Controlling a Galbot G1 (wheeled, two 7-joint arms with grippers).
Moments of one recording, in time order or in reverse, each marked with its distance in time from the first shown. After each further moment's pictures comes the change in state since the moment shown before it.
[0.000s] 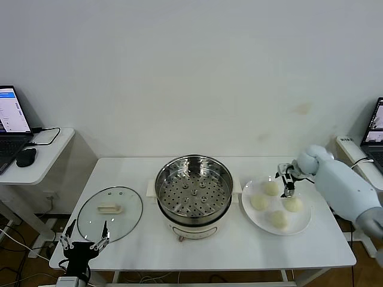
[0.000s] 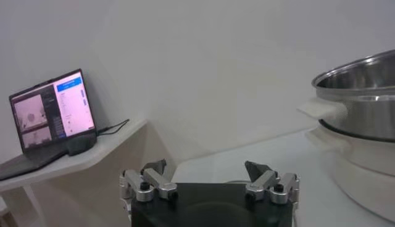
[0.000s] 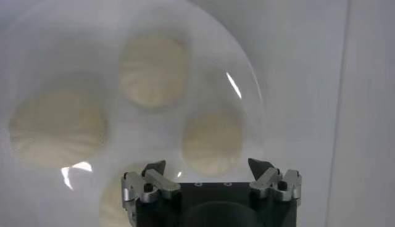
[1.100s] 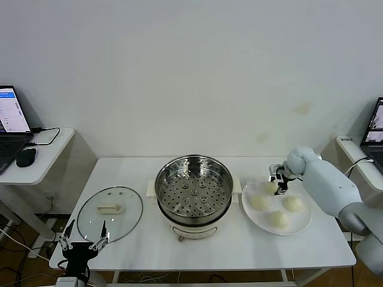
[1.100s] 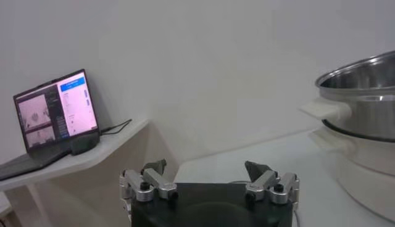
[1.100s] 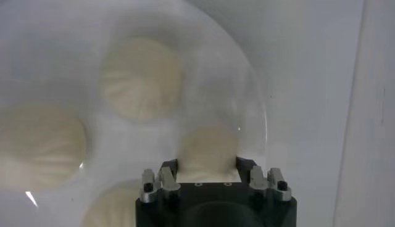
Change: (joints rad) left arm 0.004 -0.002 -0.005 -0.004 0.001 -0.007 -0.005; right arm 0.039 -0.009 -0.039 0.027 0.024 -0.019 0.000
